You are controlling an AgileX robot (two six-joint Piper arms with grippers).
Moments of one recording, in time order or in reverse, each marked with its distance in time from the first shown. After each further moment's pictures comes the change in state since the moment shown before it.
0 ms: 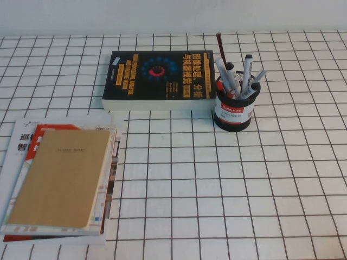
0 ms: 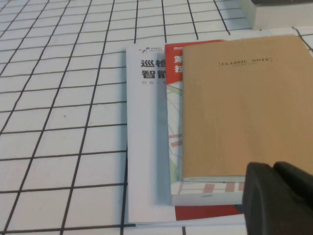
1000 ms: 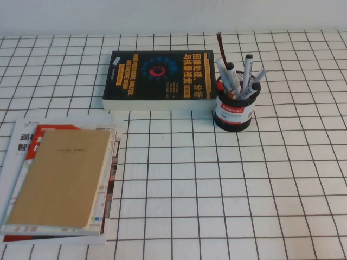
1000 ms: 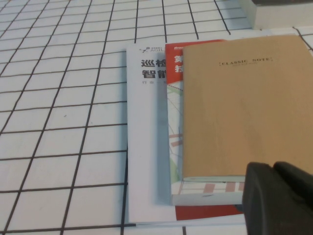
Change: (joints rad) right arm 0.000 0.009 -0.046 0.660 -0.142 0.000; left arm 0.000 0.000 0.000 0.000 0.000 0.000
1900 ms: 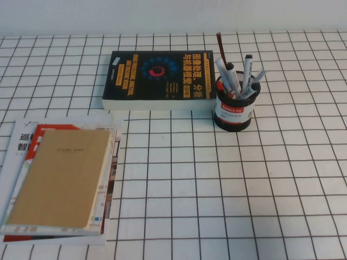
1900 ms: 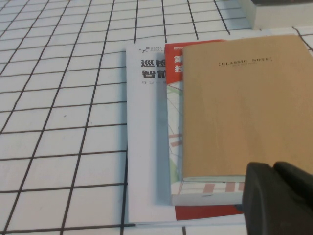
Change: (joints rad) right arm 0.037 0.828 -0.476 0.195 0.223 -0.541; left arm 0.000 0.000 0.000 0.000 0.000 0.000
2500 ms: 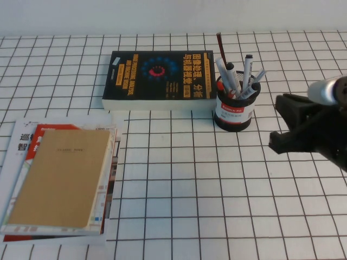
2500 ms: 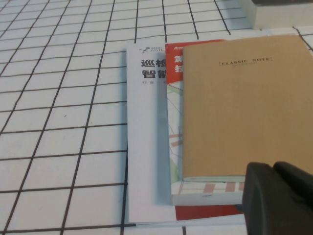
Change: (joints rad) right arm 0.587 0.319 -0.129 -0.286 -0.637 0.107; left arm 0.000 0.000 0.000 0.000 0.000 0.000
